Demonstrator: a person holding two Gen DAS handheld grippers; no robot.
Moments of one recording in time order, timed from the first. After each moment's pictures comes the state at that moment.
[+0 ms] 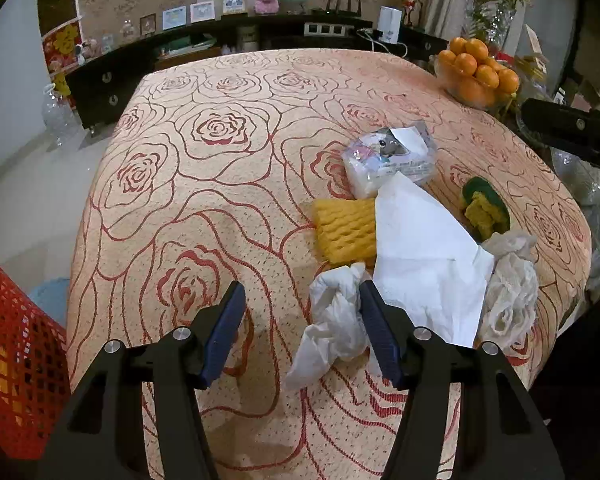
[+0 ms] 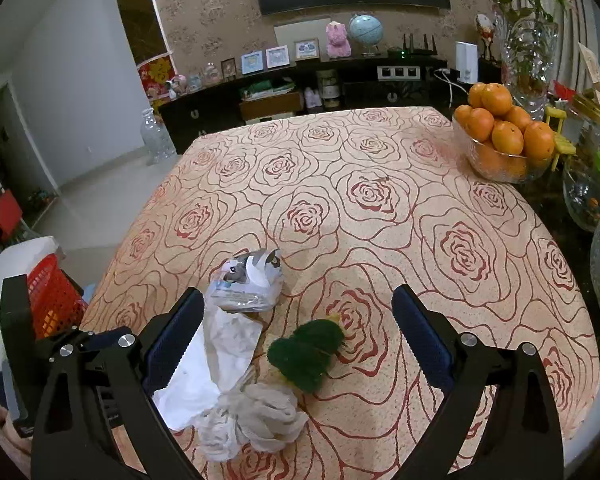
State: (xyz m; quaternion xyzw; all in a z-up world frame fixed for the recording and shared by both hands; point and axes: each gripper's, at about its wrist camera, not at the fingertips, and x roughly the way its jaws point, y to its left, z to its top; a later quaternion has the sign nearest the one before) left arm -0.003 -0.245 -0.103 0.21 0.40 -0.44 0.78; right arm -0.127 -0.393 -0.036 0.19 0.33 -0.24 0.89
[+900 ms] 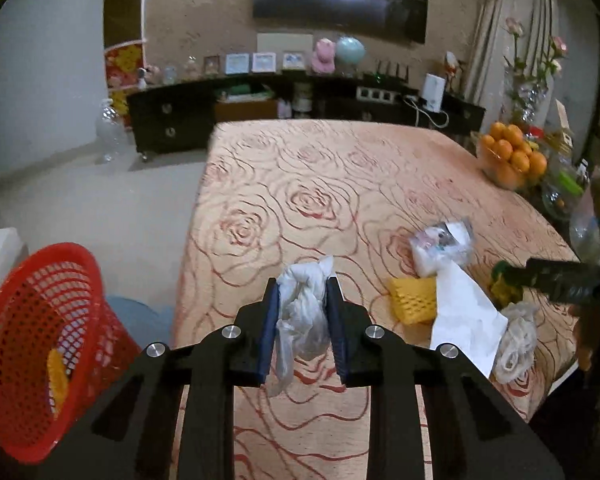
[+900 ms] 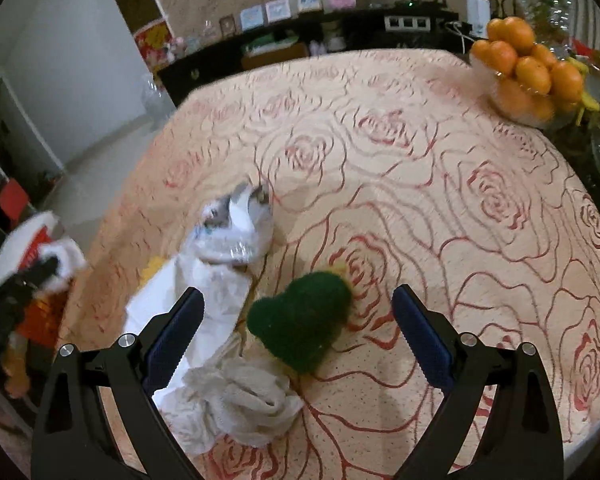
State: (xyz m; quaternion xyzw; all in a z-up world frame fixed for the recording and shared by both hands) left arm 0.025 -0.186 -0.046 0.13 0.33 -0.39 0.85; right arm -0.105 -0.399 -0.092 0.22 0.41 -0.20 0.86
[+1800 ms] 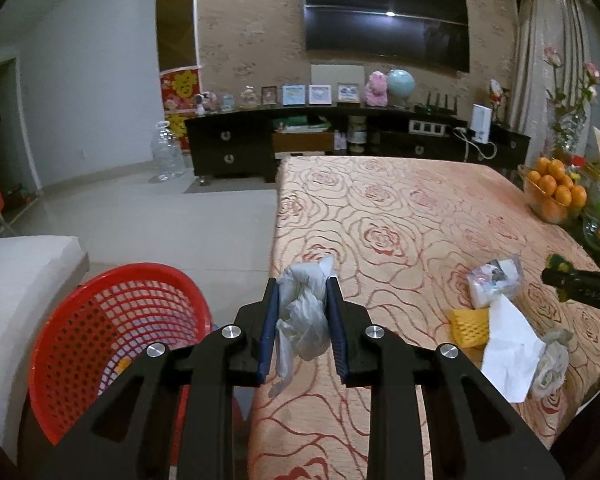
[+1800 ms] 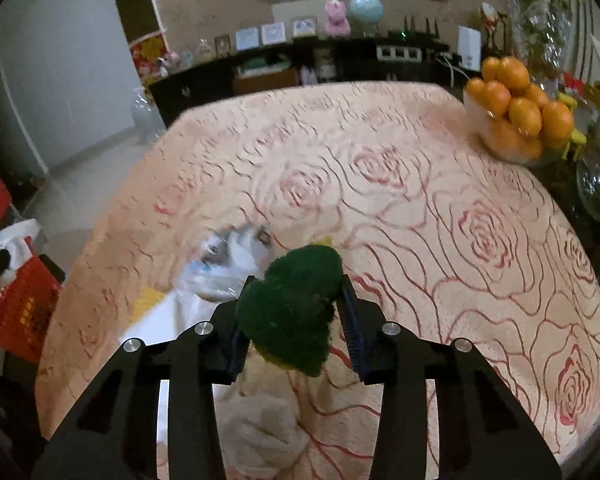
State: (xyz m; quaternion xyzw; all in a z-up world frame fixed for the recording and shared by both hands) left arm 0.039 -0.141 -0.018 0.12 0.27 -0.30 0.91; right arm -0.098 -0.394 -0.062 0.18 0.35 -0.23 0.89
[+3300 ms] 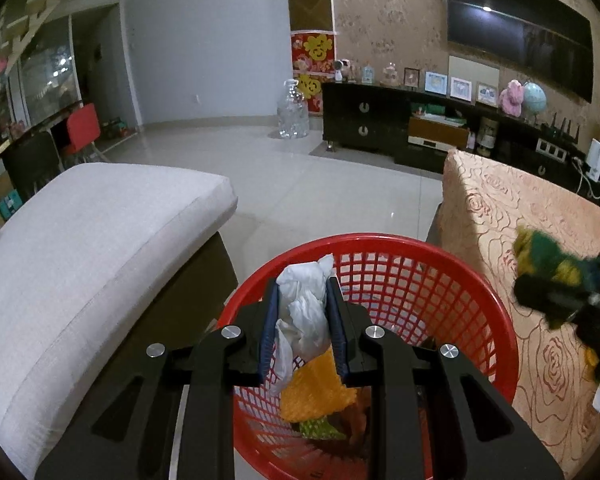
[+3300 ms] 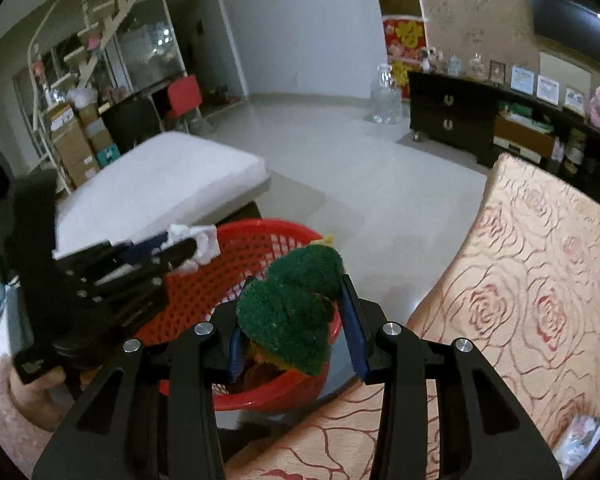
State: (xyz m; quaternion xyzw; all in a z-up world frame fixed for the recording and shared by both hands) left arm 0.131 0.011 -0.013 0.07 0.33 -0.10 0.93; right arm 0.110 -0.146 -0.003 0.07 0.37 0.14 0.92
